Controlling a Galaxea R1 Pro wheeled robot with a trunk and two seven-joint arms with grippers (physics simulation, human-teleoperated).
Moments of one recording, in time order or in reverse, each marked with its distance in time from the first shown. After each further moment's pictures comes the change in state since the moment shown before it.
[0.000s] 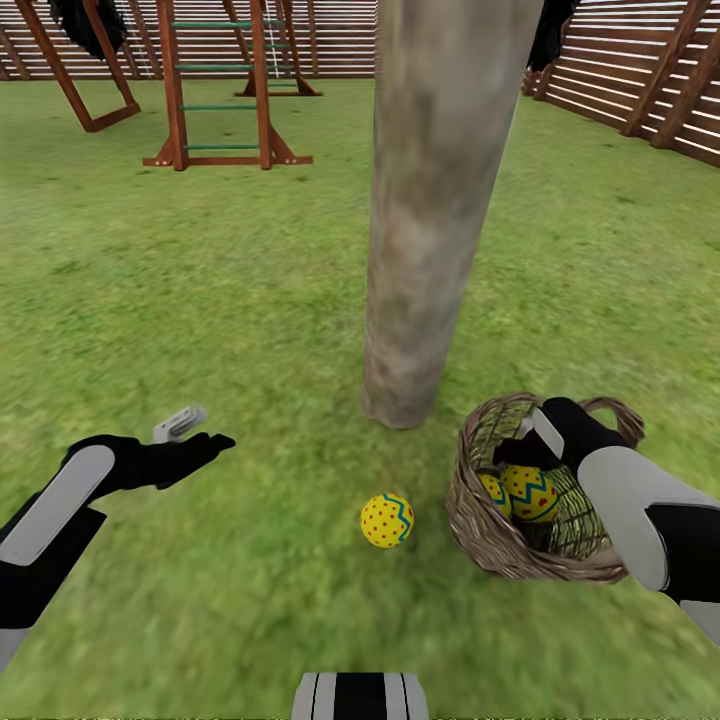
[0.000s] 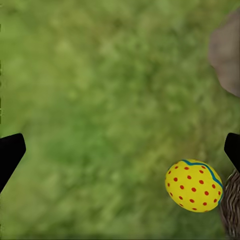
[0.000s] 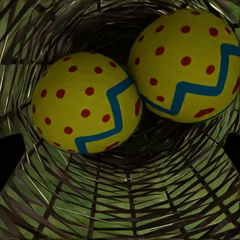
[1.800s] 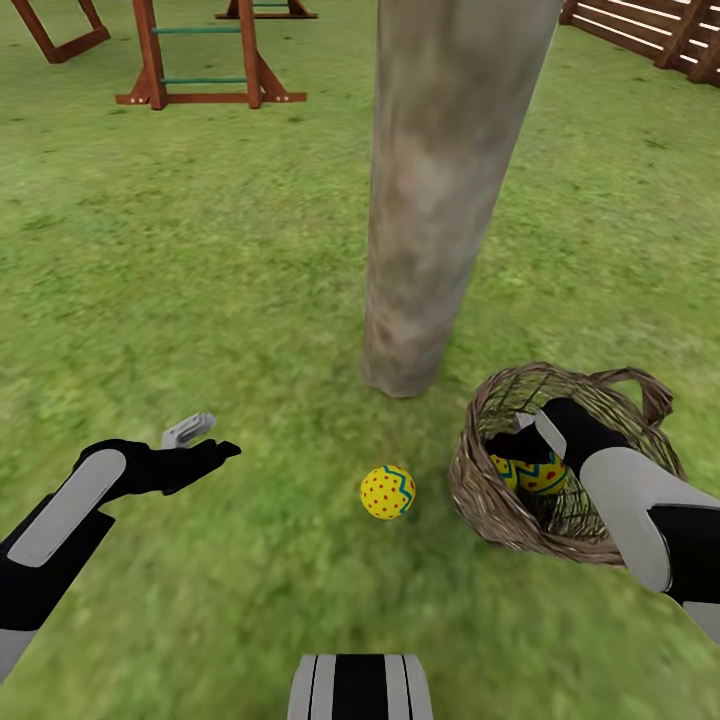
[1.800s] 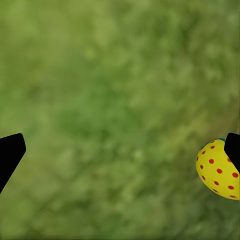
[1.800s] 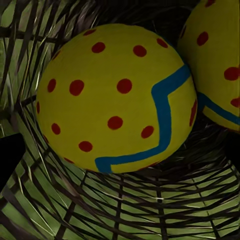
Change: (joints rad) left arm 0.000 -0.008 -0.037 0.017 -0.001 -0.002 0.005; right arm 0.003 -0.008 0.004 -0.003 0.010 -0.068 0.155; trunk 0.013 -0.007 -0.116
